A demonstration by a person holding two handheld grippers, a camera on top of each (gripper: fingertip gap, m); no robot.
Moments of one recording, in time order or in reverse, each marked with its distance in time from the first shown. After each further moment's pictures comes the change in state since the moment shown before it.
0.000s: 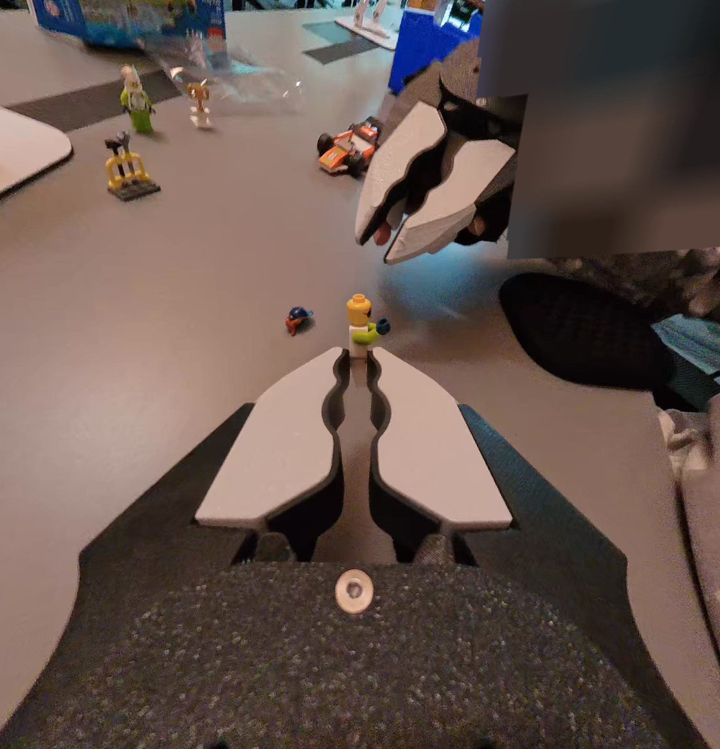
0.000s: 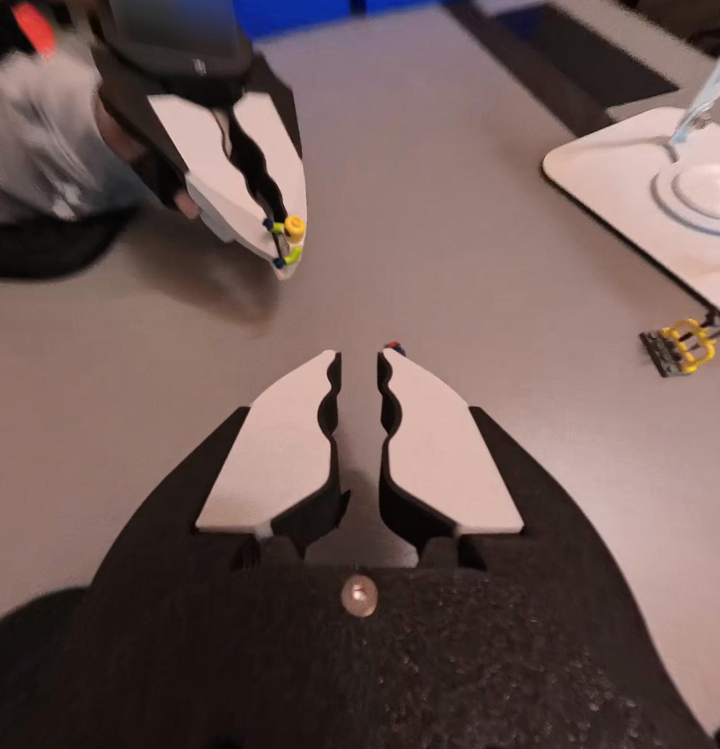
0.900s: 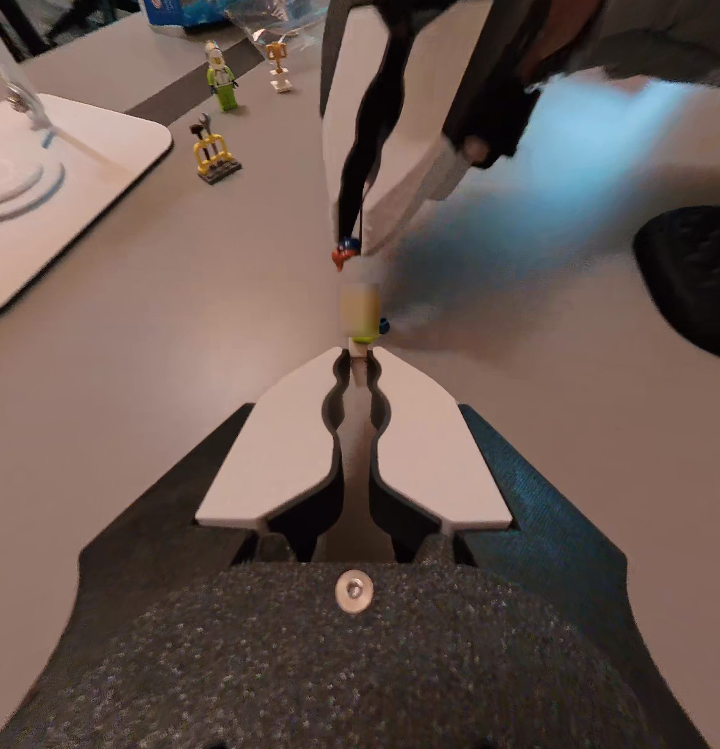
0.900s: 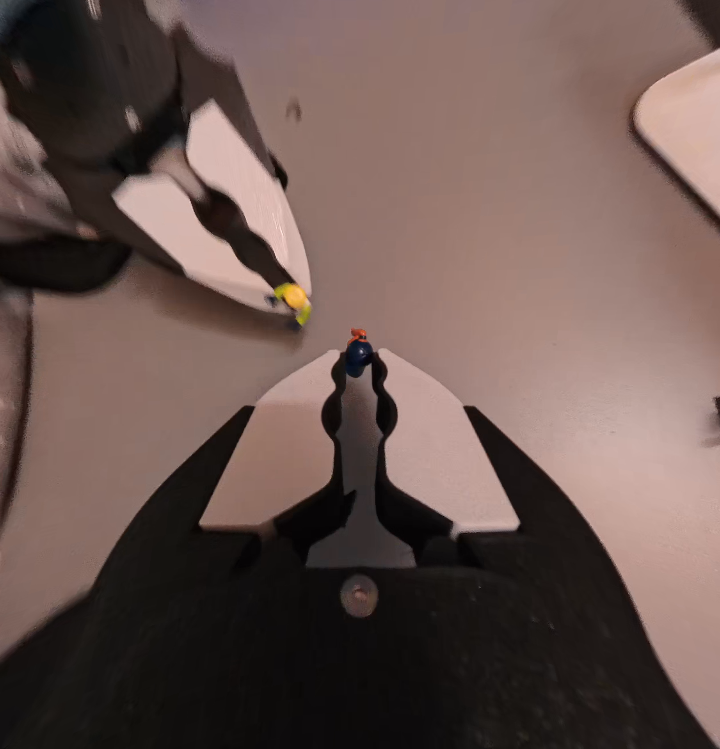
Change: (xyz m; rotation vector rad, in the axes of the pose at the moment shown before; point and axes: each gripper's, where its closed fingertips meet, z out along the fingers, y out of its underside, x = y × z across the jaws) left arm -0.026 0.013 0.005 -0.114 -0.277 0.157; right arm 0.015 -0.017 0.040 -0.212 -0.194 0.091
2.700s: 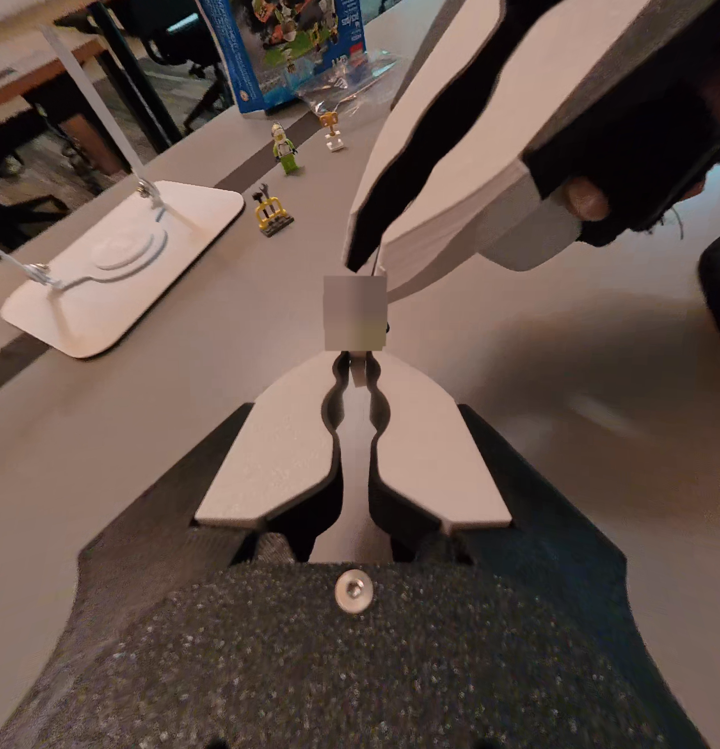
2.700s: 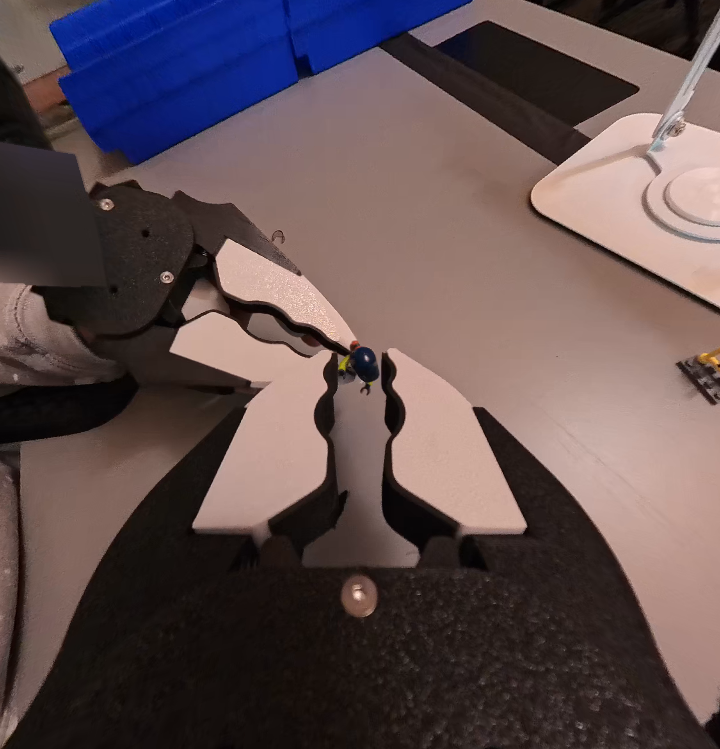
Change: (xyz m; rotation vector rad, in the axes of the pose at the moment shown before) left arm 0.004 -0.021 -0.008 0.063 -0.206 0.104; right arm -0.043 -0.037 -0.009 0.247 0.295 0.120
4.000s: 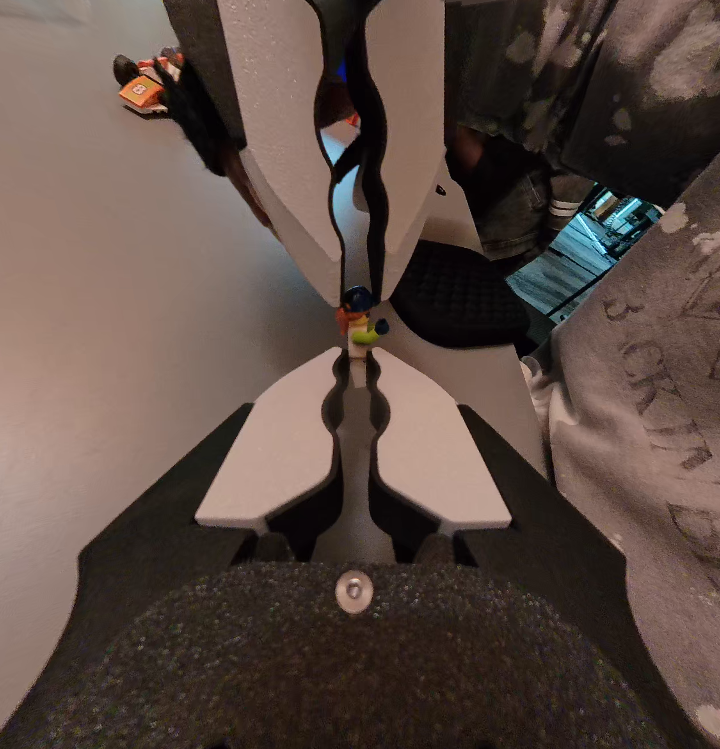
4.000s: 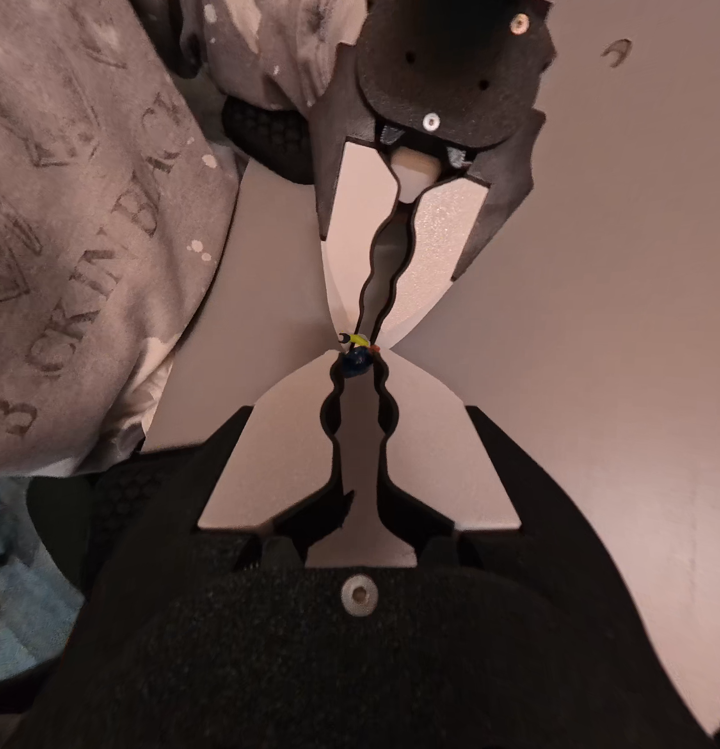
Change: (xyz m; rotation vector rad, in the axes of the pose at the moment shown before) left arm 0.090 -0.001 -0.025 0.005 0.816 -0.277; right arm -0.047 0.053 -0.040 -0.435 -0.733 -0.380
